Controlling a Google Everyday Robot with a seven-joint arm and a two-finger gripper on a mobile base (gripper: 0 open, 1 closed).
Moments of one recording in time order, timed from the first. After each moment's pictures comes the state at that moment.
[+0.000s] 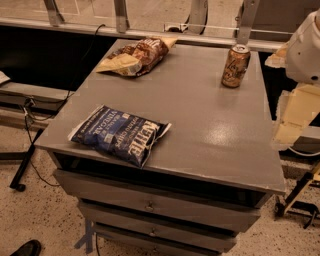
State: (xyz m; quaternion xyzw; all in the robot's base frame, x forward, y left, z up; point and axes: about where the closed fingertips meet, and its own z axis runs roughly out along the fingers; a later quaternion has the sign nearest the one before) arm 0.438 -0.217 0.976 -0.60 0.78 -0.03 0.16
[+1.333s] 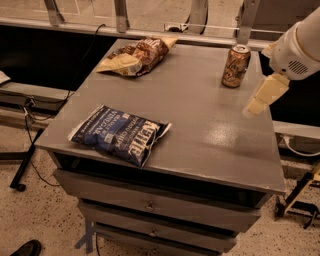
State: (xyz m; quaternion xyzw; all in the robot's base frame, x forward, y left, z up) arm 0.556 -0.245 0.938 -0.52 0.81 -0.03 0.27
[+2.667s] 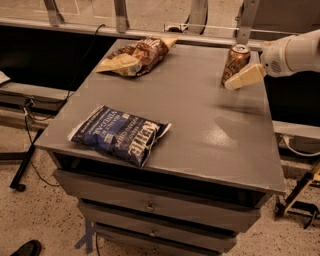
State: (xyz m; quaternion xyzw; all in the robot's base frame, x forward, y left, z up) arm 0.700 -0.275 0.906 -0.38 0.80 0.04 0.47
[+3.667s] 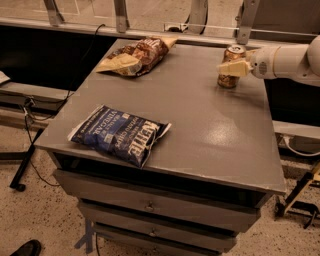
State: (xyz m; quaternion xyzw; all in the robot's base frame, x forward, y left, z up) arm 0.748 -0.254 0.890 -0.31 0.77 0.17 0.53
